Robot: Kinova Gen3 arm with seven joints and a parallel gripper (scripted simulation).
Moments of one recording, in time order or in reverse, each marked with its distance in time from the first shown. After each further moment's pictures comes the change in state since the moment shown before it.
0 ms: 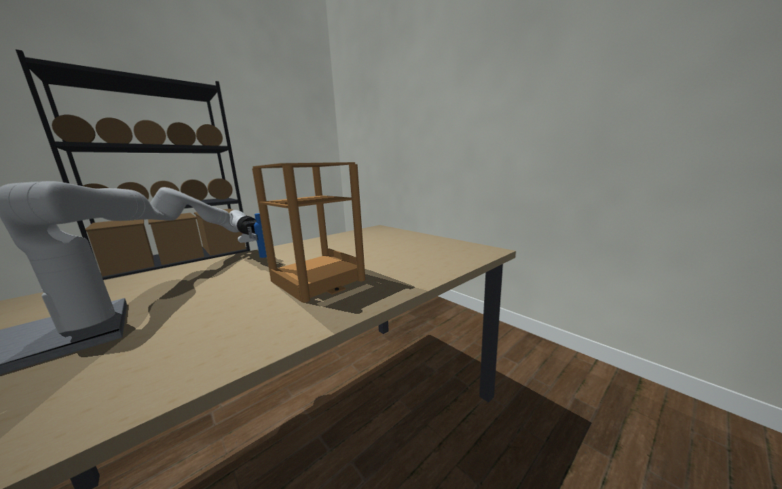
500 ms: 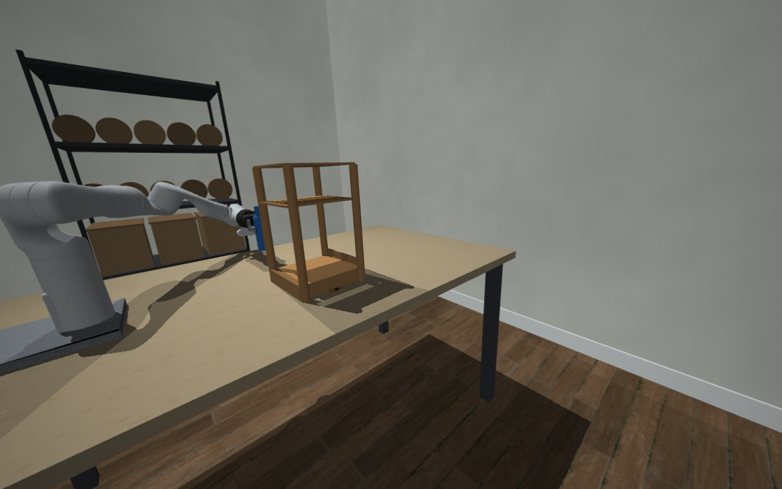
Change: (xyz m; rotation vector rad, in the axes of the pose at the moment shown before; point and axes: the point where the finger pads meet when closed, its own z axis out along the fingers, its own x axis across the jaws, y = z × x) arm 0.001 0.029 0.000 -0.003 -0.006 -0.009
